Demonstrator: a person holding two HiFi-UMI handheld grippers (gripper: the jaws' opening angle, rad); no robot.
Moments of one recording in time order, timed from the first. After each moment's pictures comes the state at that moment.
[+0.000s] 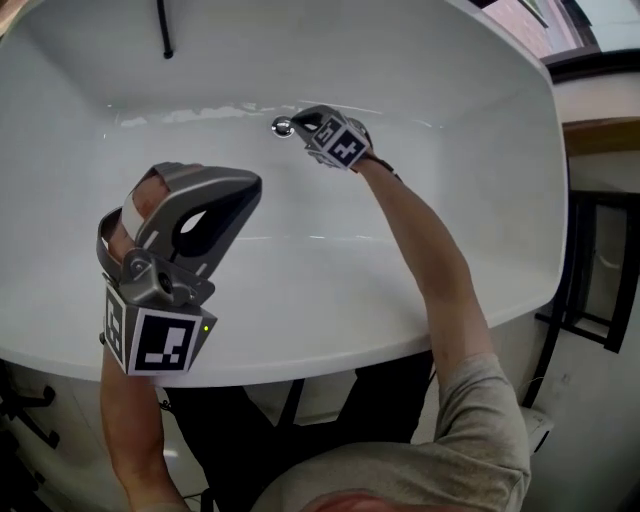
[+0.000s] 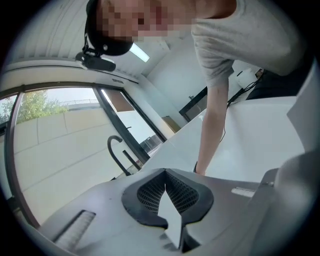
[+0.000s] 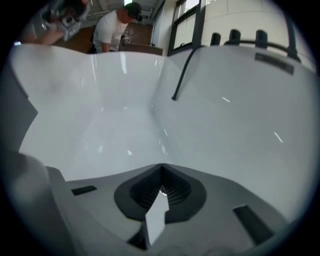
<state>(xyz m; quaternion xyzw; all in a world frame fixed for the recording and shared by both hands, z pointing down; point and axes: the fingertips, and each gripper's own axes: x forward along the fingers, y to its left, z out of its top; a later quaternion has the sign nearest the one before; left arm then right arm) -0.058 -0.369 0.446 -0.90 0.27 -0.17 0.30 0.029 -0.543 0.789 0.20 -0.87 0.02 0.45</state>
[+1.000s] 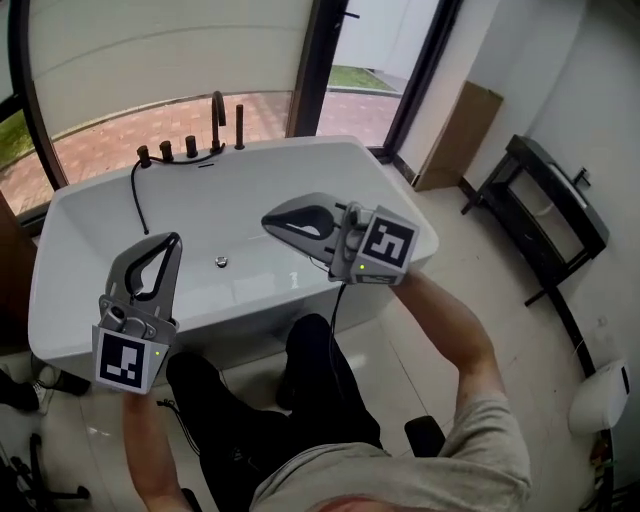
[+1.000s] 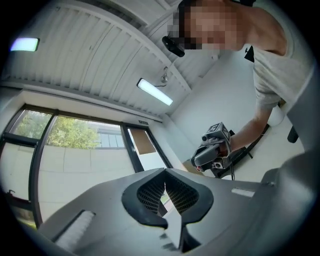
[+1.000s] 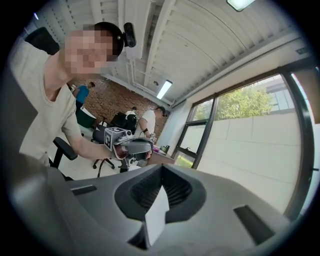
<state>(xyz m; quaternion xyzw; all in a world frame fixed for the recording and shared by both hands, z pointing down) -0.044 -0.109 0.133 -0.90 0.33 0.08 0.29 0.064 -0.109 0.151 0.19 -0.95 -0.22 0.09</state>
